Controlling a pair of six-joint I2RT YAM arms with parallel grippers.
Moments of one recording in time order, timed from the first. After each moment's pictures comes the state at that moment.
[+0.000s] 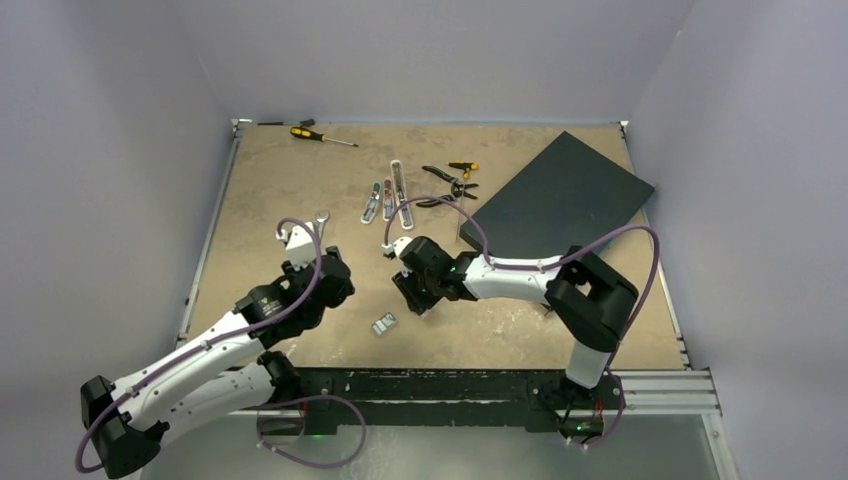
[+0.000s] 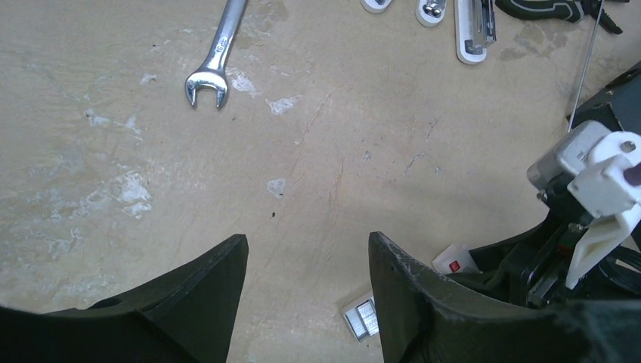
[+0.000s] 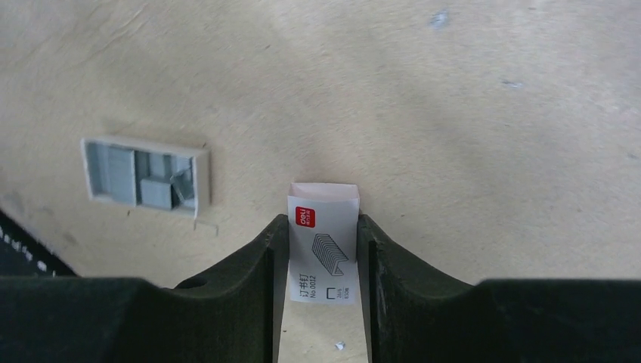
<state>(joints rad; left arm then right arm) -0.84 0.79 0.68 -0.74 -0.69 -0.92 0.99 1.77 1.04 -0.27 -0.02 0.25</state>
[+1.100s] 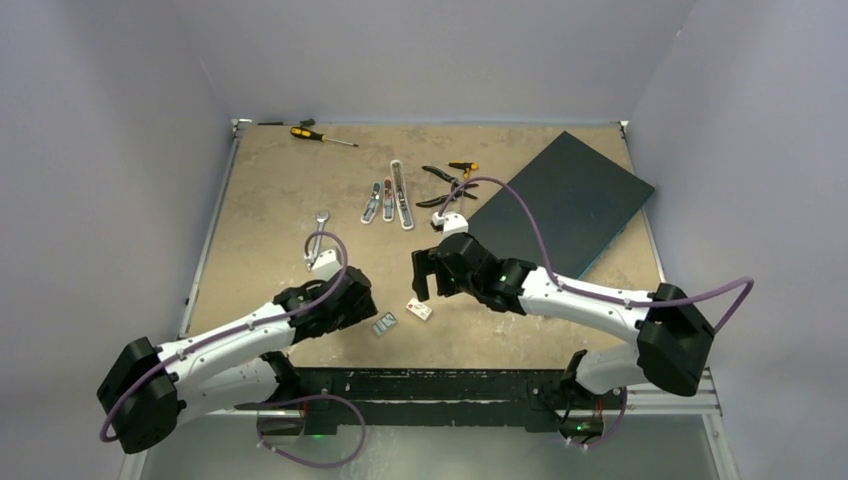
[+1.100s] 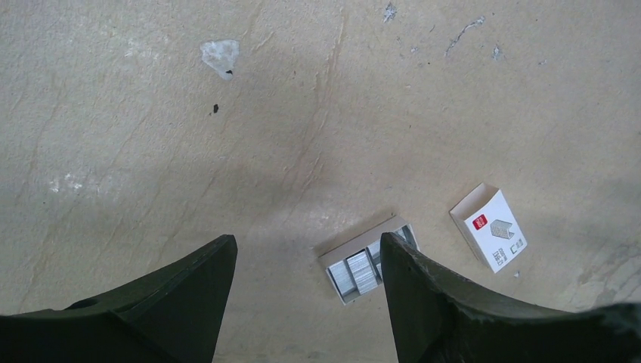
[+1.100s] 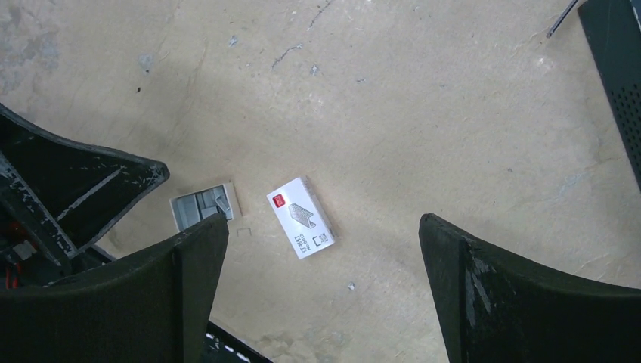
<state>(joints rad) -0.84 0.98 0.51 -0.58 -0.39 -1.15 0.99 1.37 0.87 -0.25 0.21 0.55</state>
